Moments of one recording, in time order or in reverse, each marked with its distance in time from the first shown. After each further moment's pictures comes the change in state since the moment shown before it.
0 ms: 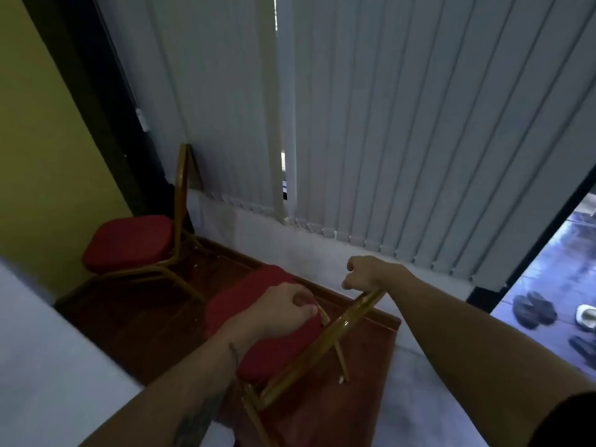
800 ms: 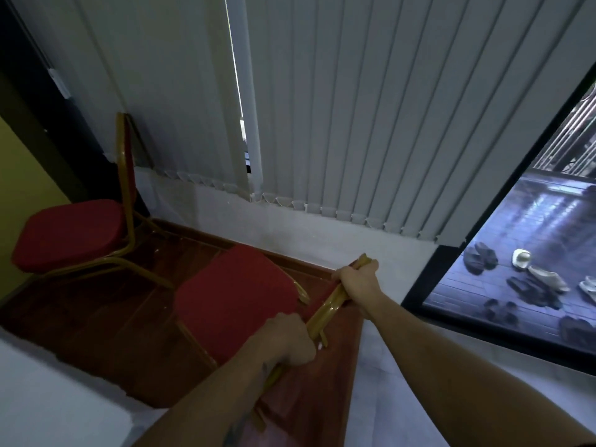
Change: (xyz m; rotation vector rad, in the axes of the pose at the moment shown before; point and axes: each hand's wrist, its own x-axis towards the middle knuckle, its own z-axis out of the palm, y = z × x) left_hand 0.028 -0.009 0.070 0.370 -0.343 -0.263; right_hand -0.025 0.005 0.073 1.276 0.335 0.454
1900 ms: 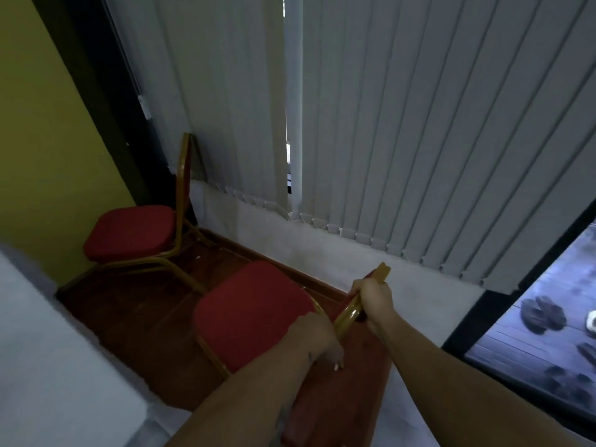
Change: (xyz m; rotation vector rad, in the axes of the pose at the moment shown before) left_hand 0.030 0.031 -0.005 0.013 0.101 -0.130; right_hand 0.013 -0.010 0.019 0.241 -0.135 -0.045
